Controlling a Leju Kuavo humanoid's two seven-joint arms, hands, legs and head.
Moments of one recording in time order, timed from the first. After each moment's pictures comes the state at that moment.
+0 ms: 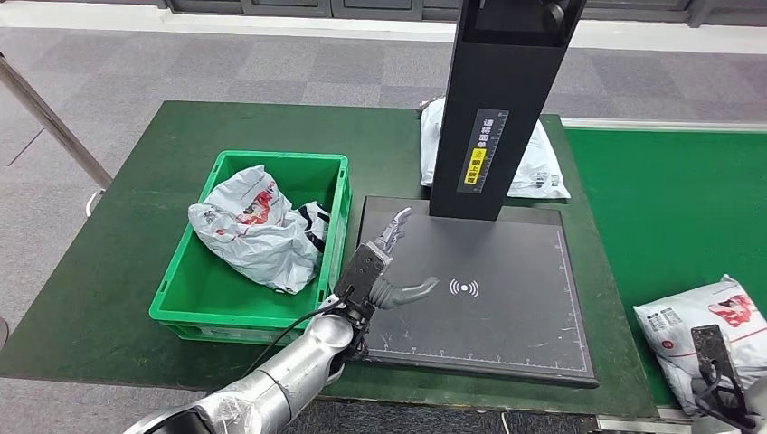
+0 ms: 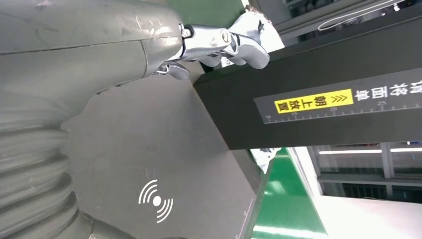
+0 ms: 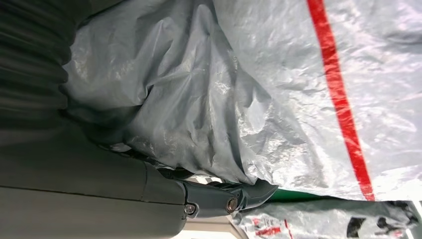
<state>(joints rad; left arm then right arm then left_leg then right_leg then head) -0.62 -0.36 -0.69 -0.53 0.14 0.25 -0.62 -0.28 -0.38 -0.37 -0.39 0.66 -0.63 -0.08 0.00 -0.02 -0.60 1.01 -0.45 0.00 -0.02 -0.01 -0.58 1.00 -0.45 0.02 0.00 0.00</state>
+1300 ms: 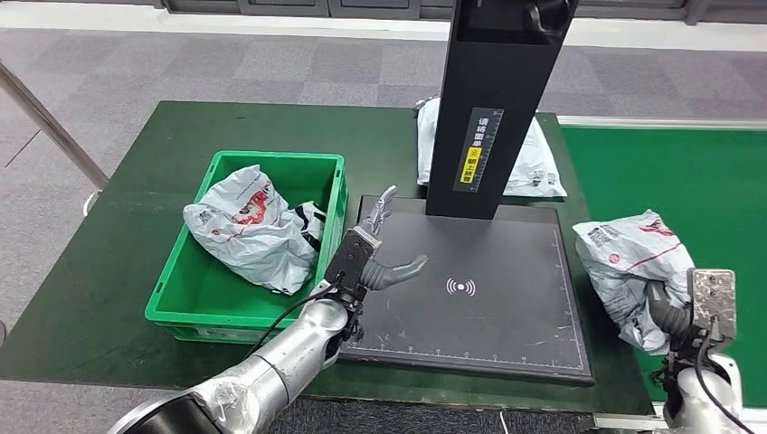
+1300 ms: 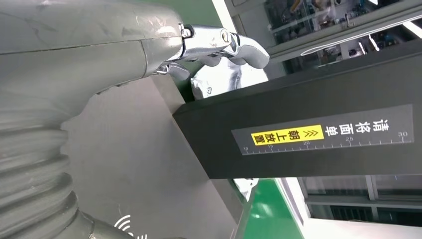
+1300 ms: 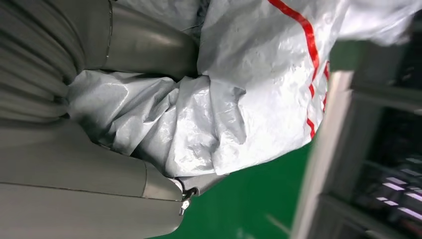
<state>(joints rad) -0.67 -0.36 -0.64 -0.50 0.14 0.31 -0.67 -0.18 -0.22 -0.26 -1.08 0.00 -0.21 -0.44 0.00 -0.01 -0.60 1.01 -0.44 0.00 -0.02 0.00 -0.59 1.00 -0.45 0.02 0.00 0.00</state>
